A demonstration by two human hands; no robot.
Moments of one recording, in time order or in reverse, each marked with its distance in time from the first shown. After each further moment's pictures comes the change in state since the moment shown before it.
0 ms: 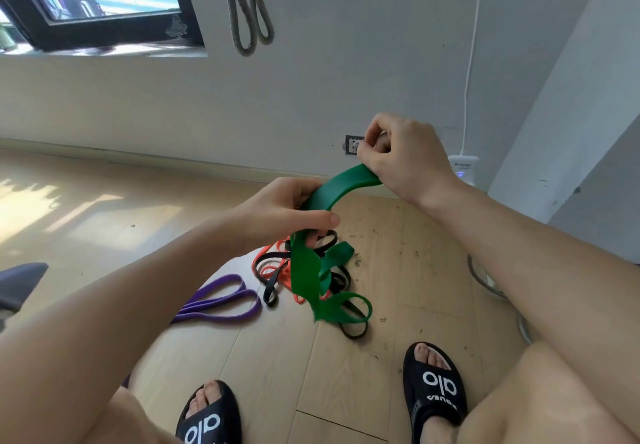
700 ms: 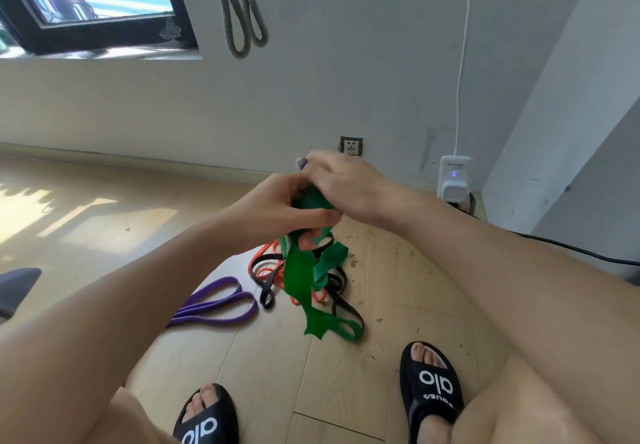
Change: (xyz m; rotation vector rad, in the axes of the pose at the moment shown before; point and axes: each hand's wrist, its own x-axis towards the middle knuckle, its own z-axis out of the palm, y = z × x) left_hand 0.004 0.003 0.003 0.052 0.088 -0.003; right_hand -0.012 -0.045 0.023 0.252 -0.487 0.096
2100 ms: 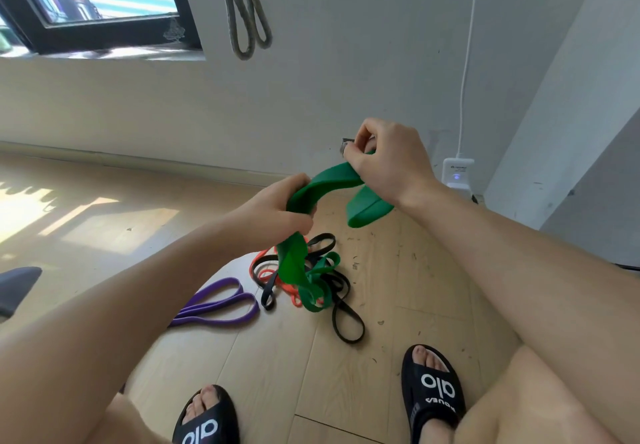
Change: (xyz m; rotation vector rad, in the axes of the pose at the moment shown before) left_hand -0.001 -0.014 -0.011 0.210 0.041 -0.069; right_hand 0.011 0.026 -0.024 -0.251 0.501 -0.015
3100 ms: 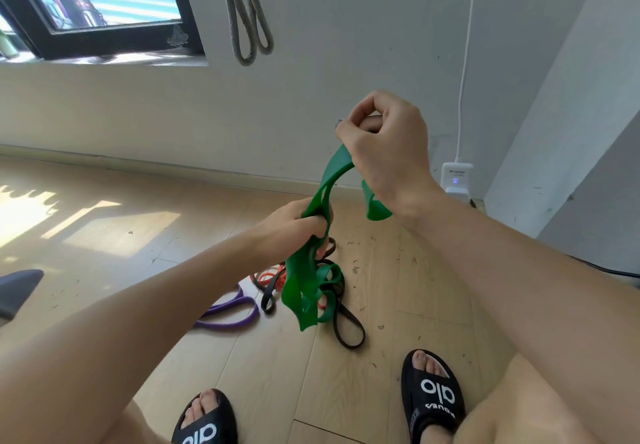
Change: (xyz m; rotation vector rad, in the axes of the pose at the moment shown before) left_hand 0.007 -0.003 0.025 -0.175 -0.089 -0.066; right_hand -0.011 -0.046 -0.019 0.454 0.193 0.104
